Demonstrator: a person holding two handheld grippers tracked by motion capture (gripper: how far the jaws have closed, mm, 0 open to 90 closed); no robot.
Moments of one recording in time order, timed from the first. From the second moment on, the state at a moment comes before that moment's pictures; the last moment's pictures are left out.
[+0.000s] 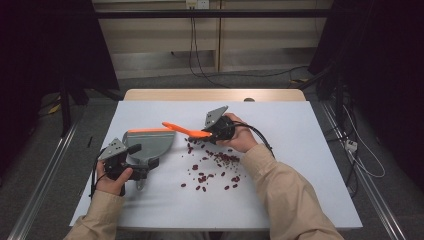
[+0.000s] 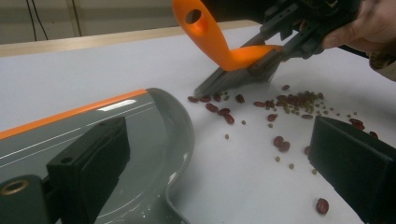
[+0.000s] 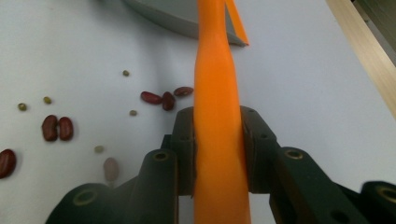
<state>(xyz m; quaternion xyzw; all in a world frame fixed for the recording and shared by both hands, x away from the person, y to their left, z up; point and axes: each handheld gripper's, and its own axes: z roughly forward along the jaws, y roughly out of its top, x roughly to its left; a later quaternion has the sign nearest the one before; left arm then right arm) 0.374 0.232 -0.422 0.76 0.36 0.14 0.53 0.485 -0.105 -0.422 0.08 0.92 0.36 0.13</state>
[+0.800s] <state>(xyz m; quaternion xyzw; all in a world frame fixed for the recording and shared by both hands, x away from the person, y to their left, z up) 0.374 0.229 -0.422 0.76 0.35 0.14 0.52 0.449 -0.117 -0.418 0.07 0.92 0.36 0.11</state>
